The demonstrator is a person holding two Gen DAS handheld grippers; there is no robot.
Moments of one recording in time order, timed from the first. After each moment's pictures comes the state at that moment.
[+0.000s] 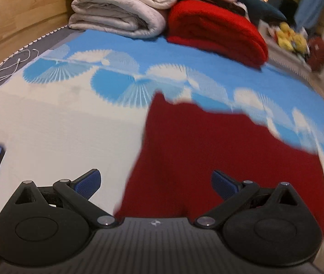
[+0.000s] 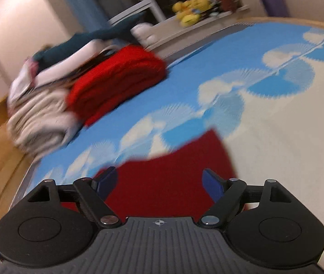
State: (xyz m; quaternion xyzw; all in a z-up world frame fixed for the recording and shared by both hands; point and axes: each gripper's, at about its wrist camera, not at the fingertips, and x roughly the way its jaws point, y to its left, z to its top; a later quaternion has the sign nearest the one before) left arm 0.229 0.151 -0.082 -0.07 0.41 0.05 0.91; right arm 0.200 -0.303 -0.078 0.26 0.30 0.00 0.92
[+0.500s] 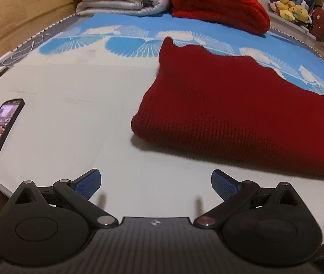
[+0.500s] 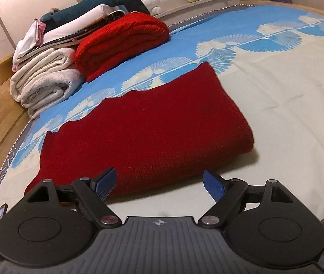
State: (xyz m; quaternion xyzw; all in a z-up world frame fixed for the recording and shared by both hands) left arm 0.151 0.137 -0.146 -0.03 0.43 0.07 0.90; right arm 0.112 -0.261 -0.118 0.23 0.35 0.01 0.91
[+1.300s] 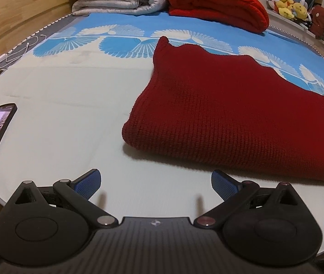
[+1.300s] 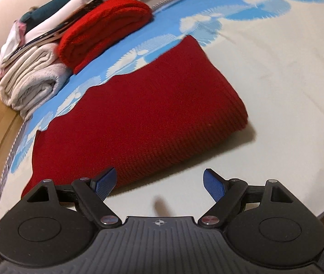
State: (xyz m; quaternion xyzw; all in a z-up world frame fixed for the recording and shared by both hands) left arm 0.174 0.134 -0.147 -0.03 0.44 0.06 0.90; right arm 0.130 -0.283 -0.148 0.29 0.40 -0.01 0.87
